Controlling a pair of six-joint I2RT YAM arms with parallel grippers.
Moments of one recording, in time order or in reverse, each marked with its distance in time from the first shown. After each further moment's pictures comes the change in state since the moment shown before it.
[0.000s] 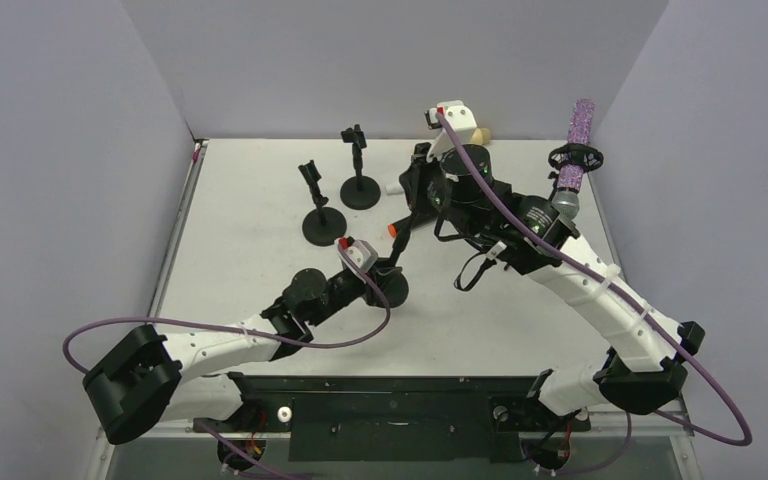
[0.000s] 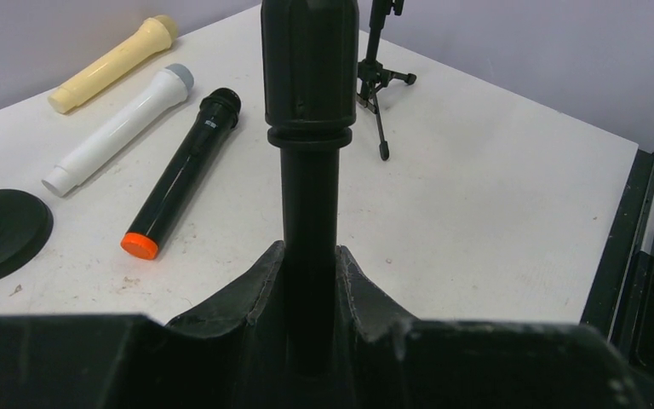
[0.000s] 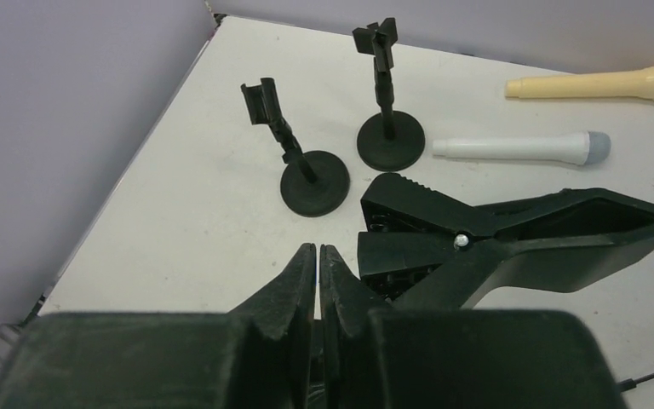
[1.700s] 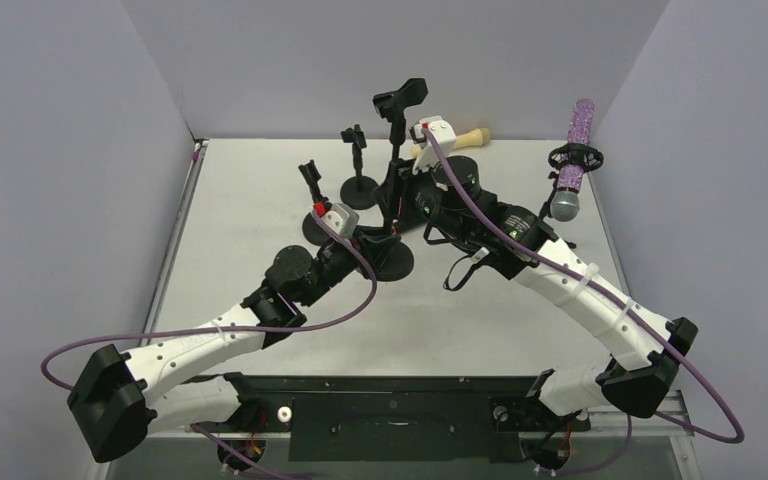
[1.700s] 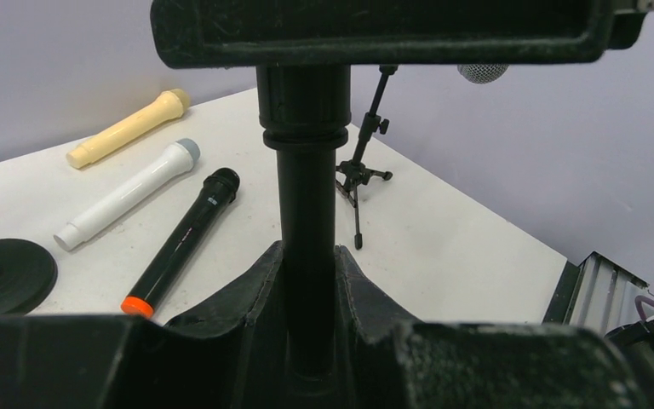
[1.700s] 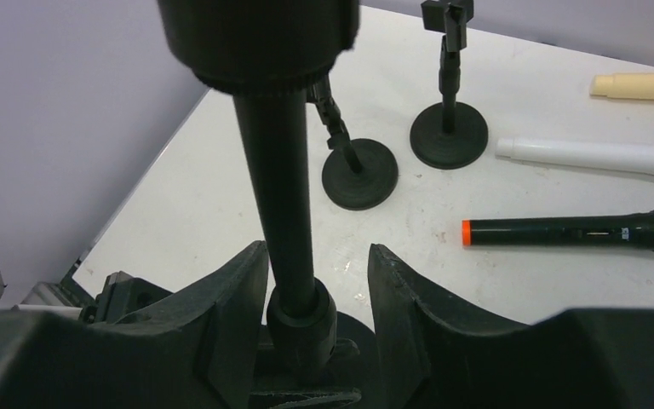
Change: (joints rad) left arm 0.037 -0.112 0.206 -0.205 -0.027 -0.151; right arm -0.026 -0.021 -0.193 0.213 -0.175 -0.006
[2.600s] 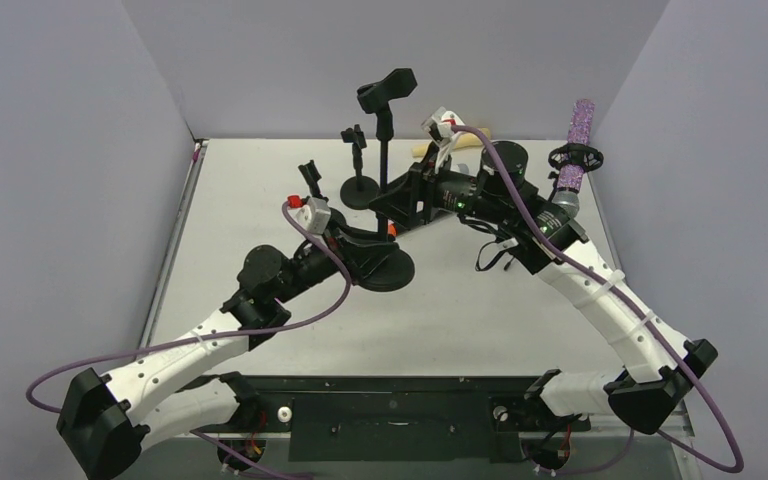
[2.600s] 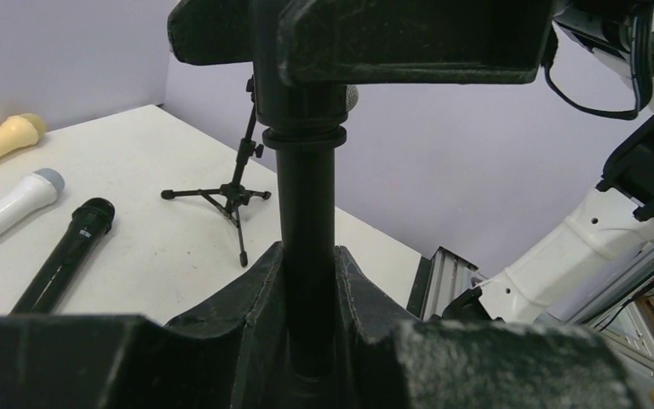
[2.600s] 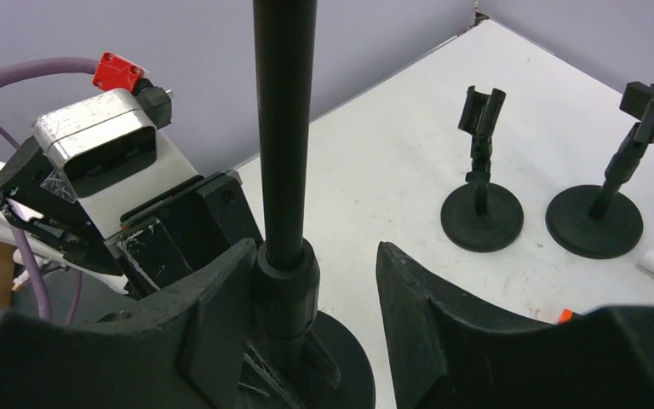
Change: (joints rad) left arm 0.088 -0.099 -0.004 0.039 0.318 -0.225; right arm -0.178 -0.078 -0.068 0.150 -0.656 -0.104
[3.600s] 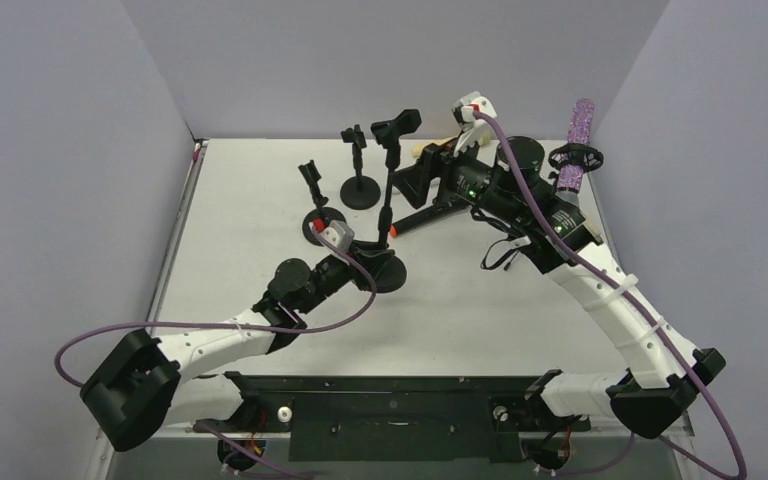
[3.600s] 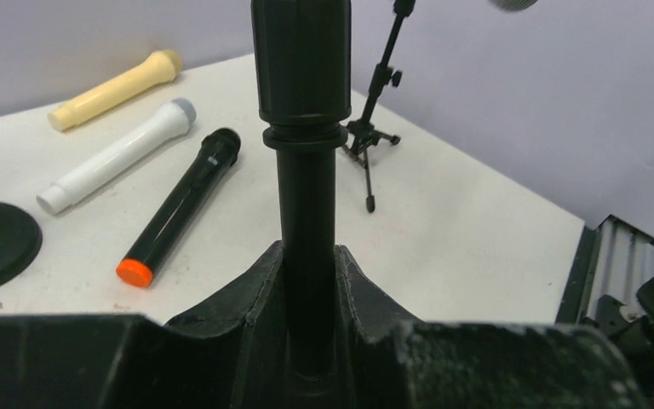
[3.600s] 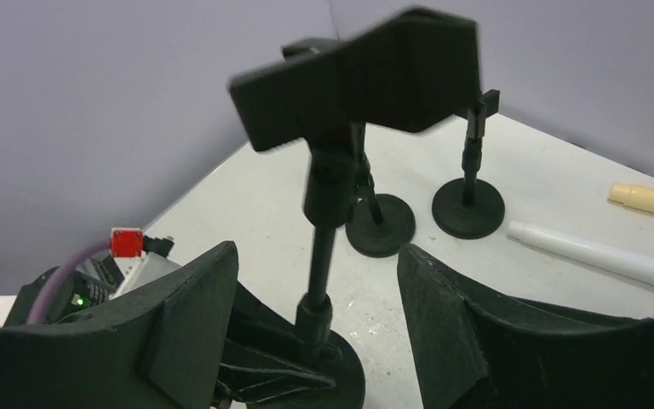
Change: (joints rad) left arm -0.003 0.166 -0.181 0.226 -0.179 0.197; right arm -0.042 -0.044 0.025 -0.036 0.236 -0.006
